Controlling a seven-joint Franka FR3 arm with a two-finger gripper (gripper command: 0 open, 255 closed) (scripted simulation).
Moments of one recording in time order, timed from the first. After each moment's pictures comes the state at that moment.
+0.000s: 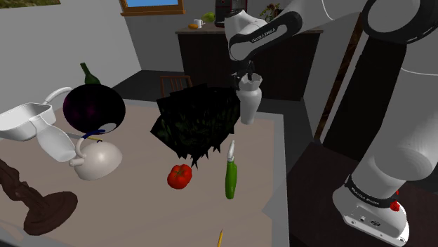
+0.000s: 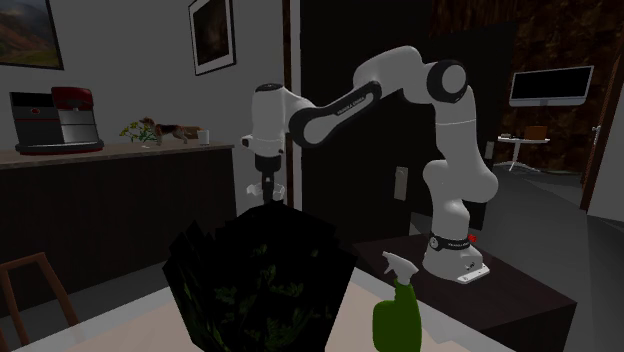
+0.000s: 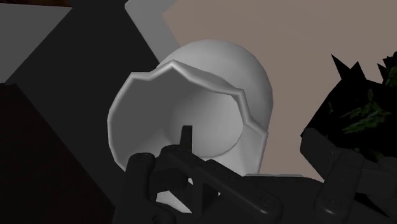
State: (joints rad) arm -0.03 0.18 -0.06 -1.84 -0.31 2.05 0.16
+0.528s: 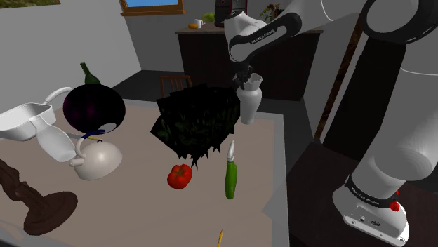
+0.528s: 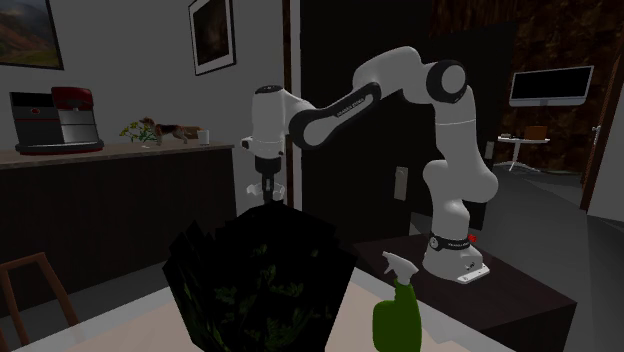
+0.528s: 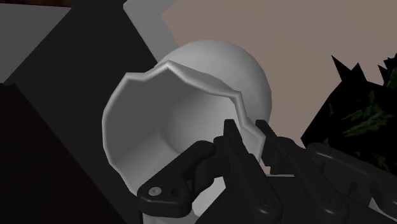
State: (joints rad) arm -0.03 0.19 -0.06 -1.84 -0.31 2.06 0.16
